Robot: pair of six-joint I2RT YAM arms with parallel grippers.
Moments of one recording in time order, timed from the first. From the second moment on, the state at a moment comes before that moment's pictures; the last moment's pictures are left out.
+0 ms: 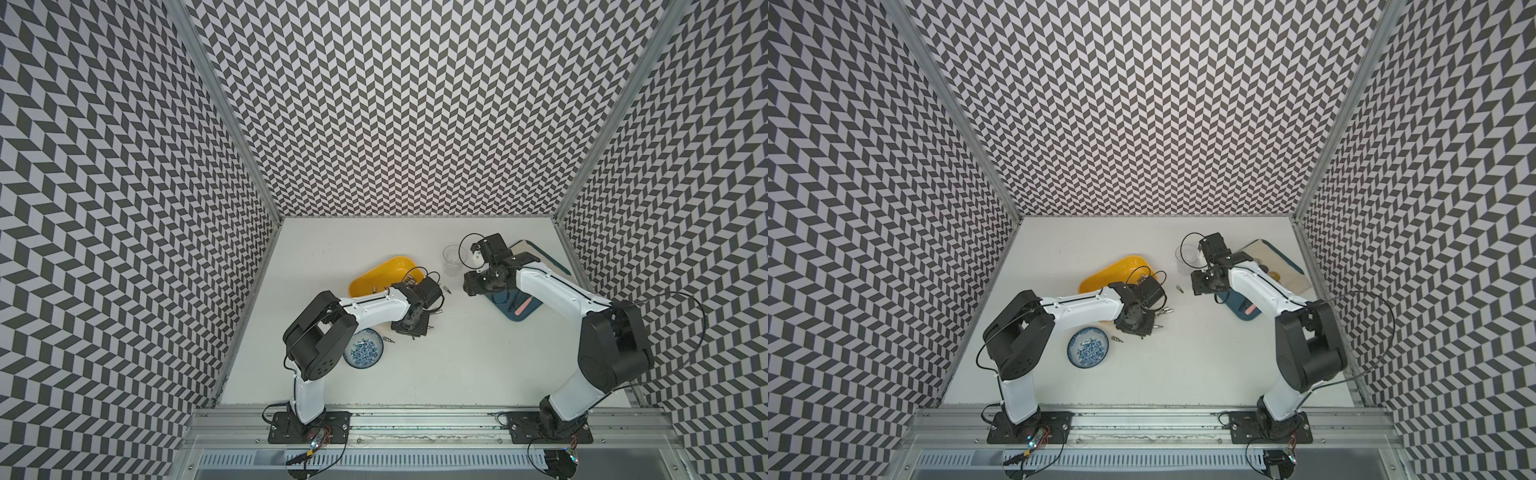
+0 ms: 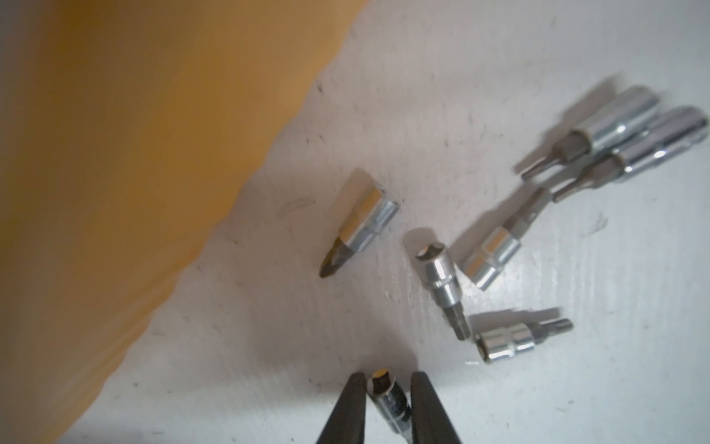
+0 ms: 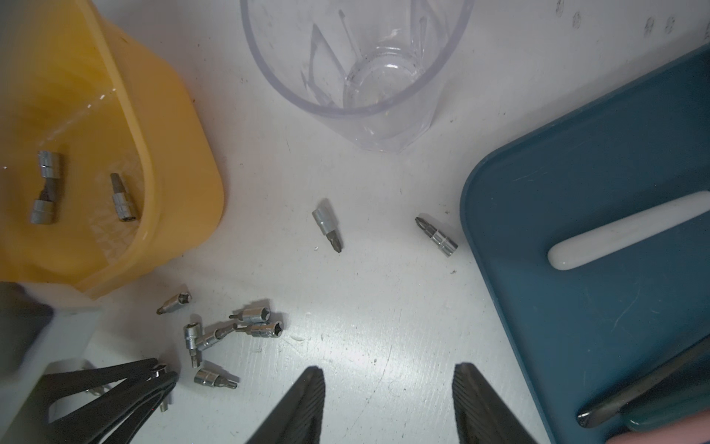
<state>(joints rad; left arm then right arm) -0.85 1.89 1.24 -0.74 -0.07 -0.62 0.36 1.65 1.22 -0.69 -0.08 0.20</state>
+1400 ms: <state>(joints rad) -0.78 1.66 1.38 -0.90 -0.06 -0.59 0.36 1.85 1.19 -0.45 -0.10 0.15</state>
